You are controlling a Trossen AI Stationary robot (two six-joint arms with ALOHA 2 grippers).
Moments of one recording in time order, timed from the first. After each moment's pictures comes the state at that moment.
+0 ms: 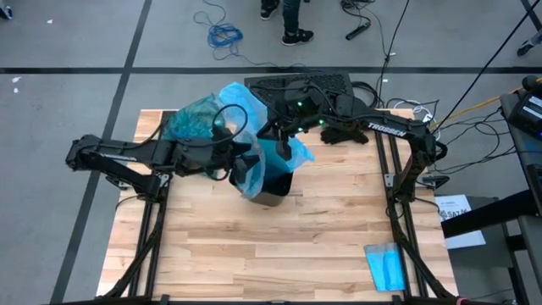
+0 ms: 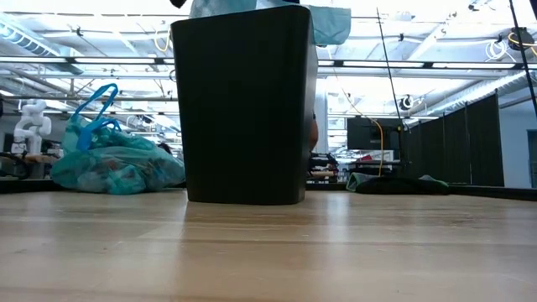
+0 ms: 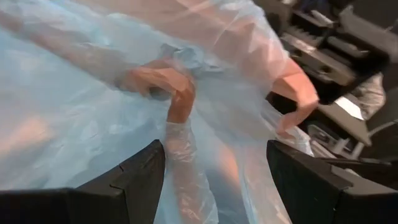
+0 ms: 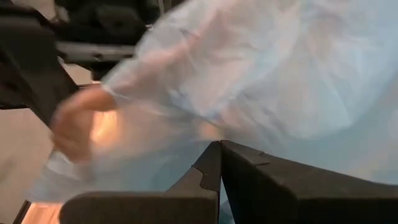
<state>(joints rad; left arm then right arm) -0.11 1.20 1.22 -0.34 -0.43 -0.65 -0.23 1.76 1.94 -0.70 -0.27 -0.03</state>
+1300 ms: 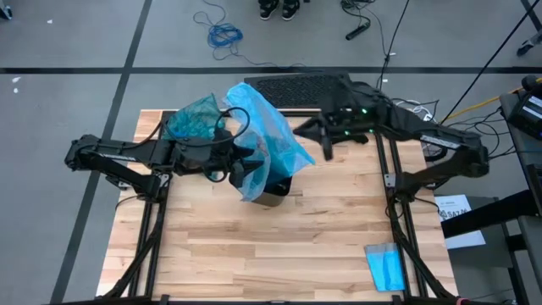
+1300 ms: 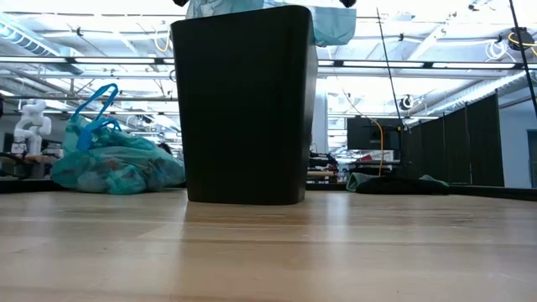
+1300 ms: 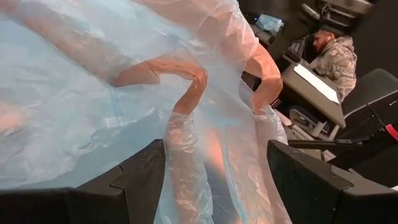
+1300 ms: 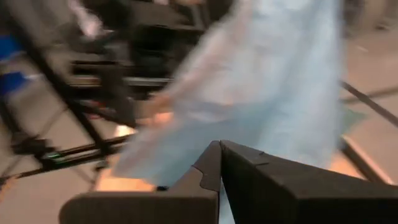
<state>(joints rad) -0.11 1.20 1.22 -0.35 -0.33 -0.65 -0.24 1.25 1.38 -0.37 -0.26 0.20</state>
